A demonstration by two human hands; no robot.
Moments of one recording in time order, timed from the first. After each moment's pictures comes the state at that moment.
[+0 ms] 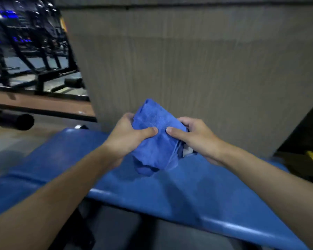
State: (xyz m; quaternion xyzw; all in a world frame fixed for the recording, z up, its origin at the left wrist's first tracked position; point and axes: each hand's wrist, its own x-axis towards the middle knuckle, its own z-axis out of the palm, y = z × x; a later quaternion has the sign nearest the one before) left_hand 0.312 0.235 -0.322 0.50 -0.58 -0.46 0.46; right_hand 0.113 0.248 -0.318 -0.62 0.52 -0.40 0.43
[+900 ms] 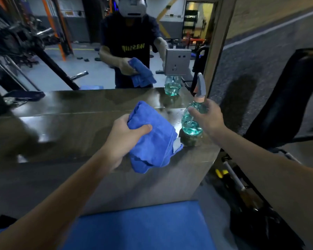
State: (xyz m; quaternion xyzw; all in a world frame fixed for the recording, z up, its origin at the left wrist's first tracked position) left_hand 0.035 0.060 0.068 0.41 -0.63 -0.52 0.40; right_hand -0.219 0.087 0.056 -0.40 0.76 -0.51 0.10
